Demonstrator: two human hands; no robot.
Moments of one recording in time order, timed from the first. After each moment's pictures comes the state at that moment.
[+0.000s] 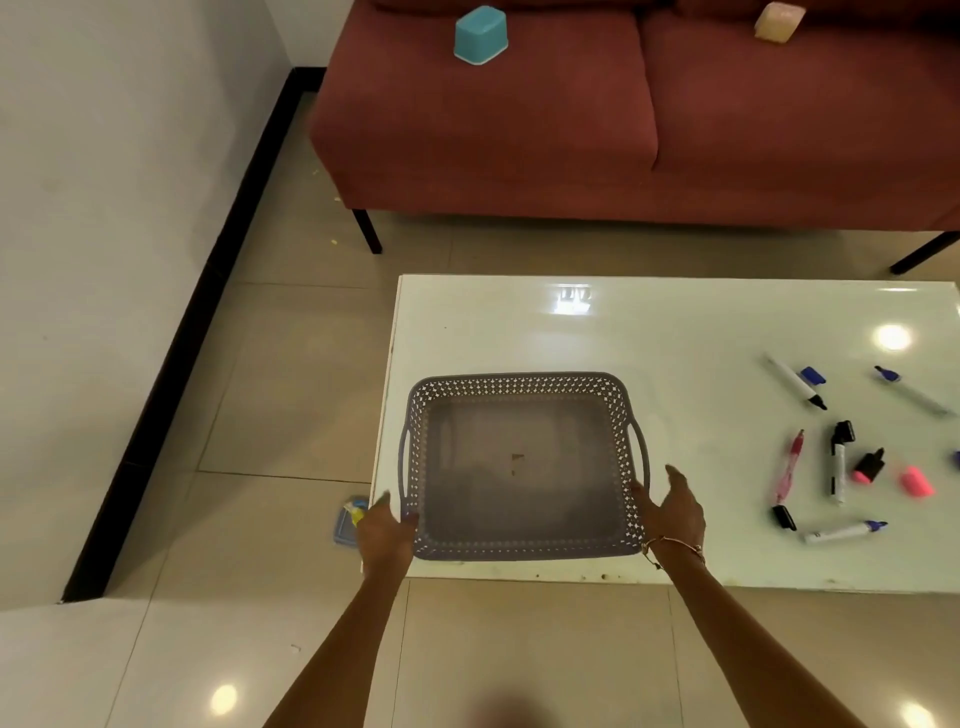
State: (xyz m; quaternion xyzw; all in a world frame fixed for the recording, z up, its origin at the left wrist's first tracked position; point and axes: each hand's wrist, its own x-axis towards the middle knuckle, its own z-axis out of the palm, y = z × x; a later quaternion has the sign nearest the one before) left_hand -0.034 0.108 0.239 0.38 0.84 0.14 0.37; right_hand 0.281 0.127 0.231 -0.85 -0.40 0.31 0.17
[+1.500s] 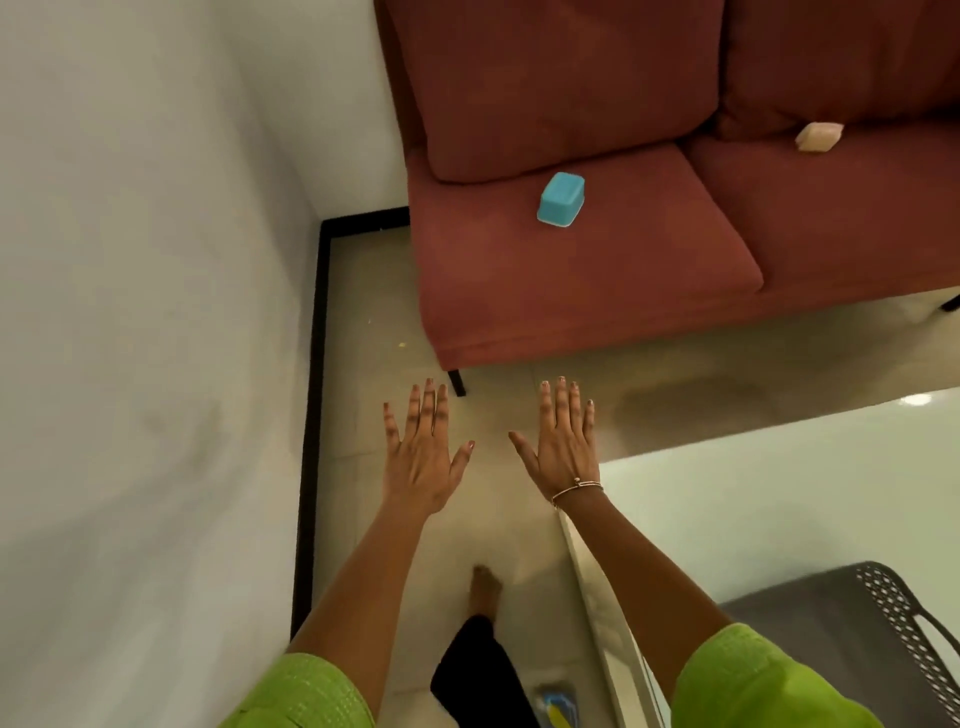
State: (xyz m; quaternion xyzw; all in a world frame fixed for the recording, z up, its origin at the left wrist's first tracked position) left_hand -0.370 0.563 0.409 0.80 0.59 -0.03 0.04; right_hand -0.181 0.539 0.369 -0.75 -0.64 0.11 0.11
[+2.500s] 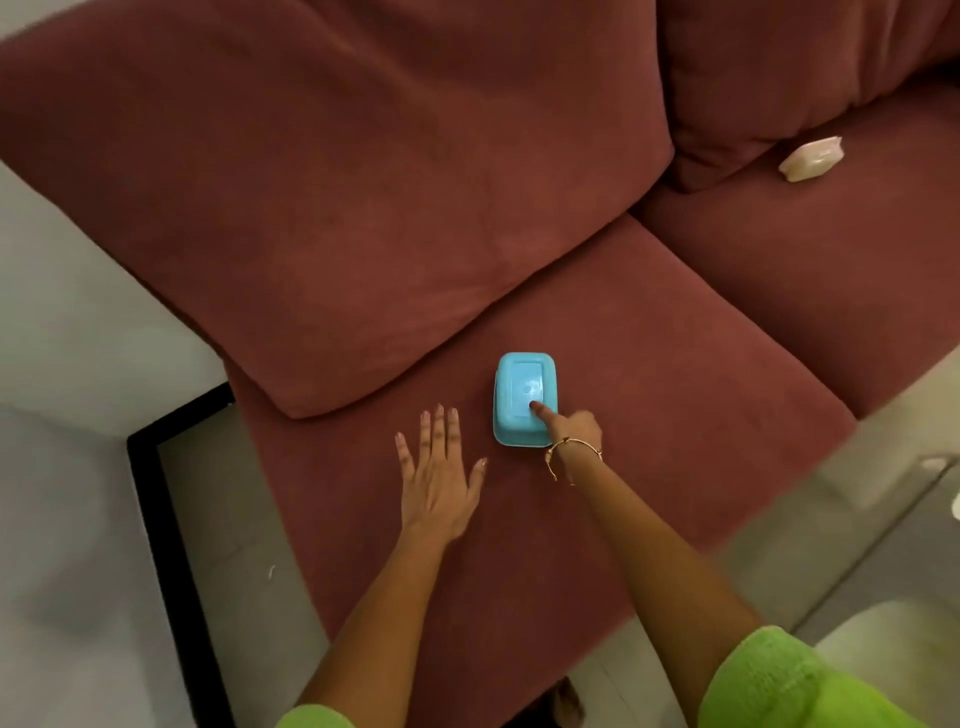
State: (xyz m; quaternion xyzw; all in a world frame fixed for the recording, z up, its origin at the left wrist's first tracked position) left_hand -0.145 1.188 0.268 0.88 0.45 -0.08 0.13; right_hand 0.025 1.149 0.266 -0.85 0.01 0.39 0.36
